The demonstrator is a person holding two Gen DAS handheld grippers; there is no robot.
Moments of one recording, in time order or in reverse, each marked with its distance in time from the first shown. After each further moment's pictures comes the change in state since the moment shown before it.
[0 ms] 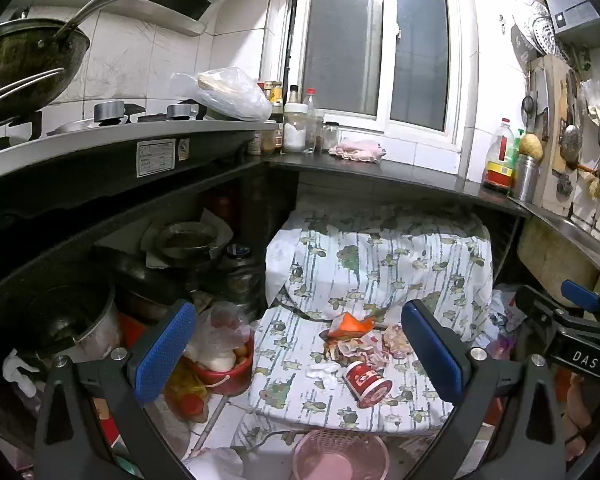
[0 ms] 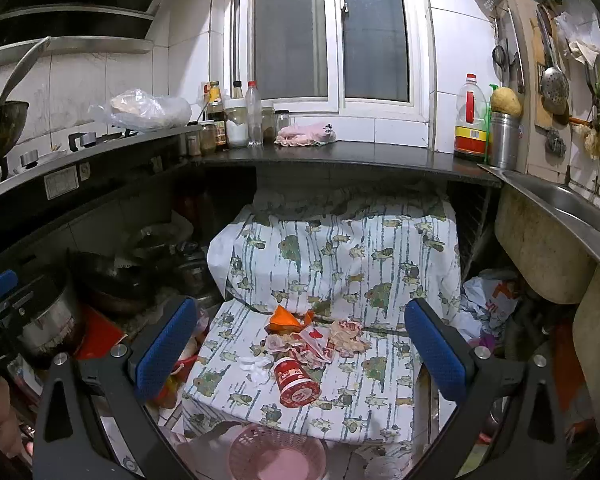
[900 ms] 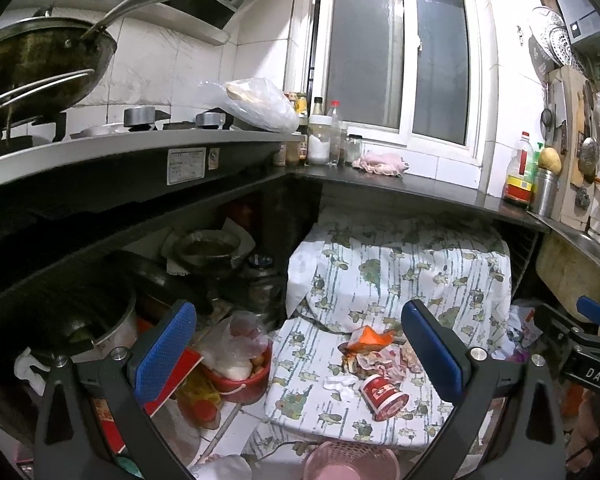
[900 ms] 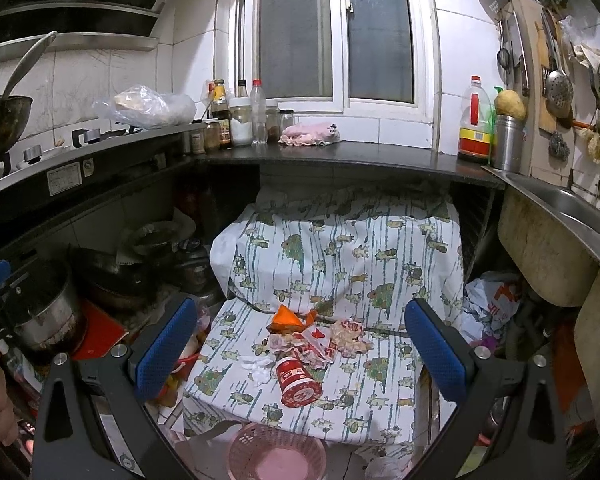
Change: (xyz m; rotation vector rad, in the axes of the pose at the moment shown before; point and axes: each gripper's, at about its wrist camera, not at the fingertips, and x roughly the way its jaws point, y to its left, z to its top) left arm -0.001 0.015 0.001 -0.023 -0.047 0.075; right arm 0.005 0.011 -0.003 -0.012 0.002 0.001
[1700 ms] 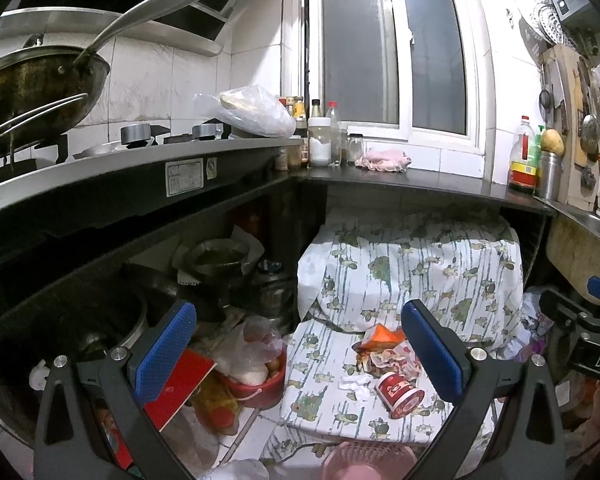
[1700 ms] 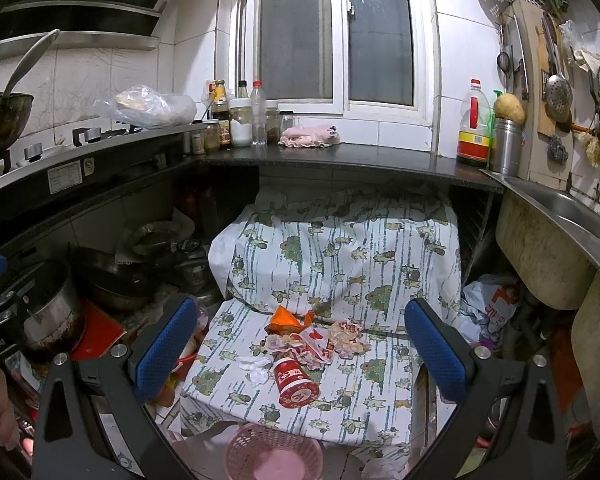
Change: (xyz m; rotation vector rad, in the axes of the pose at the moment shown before) left arm -0.002 -0.015 -0.003 0.067 -0.009 0.047; right arm -0.002 -0.001 -0.001 -0.002 -0.002 -0.001
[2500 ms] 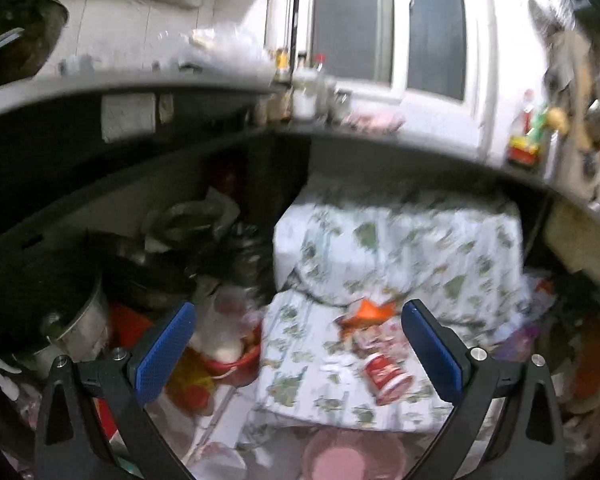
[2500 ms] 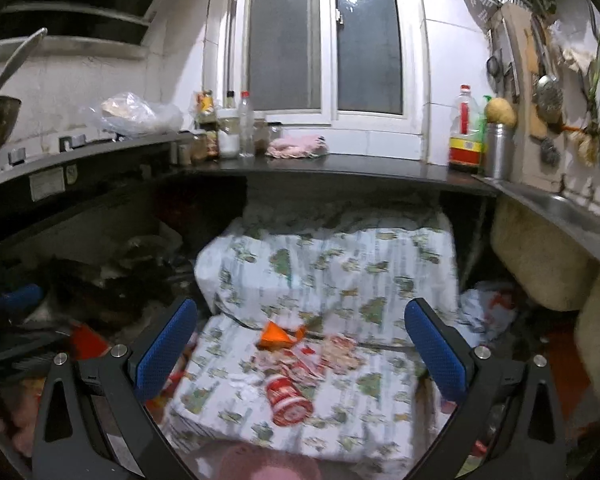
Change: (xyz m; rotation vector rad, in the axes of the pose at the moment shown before) left arm 0.090 -0.015 -0.020 0.000 0.155 -0.045; right arm 0.028 -0.008 -0.005 0.017 -0.067 -0.027
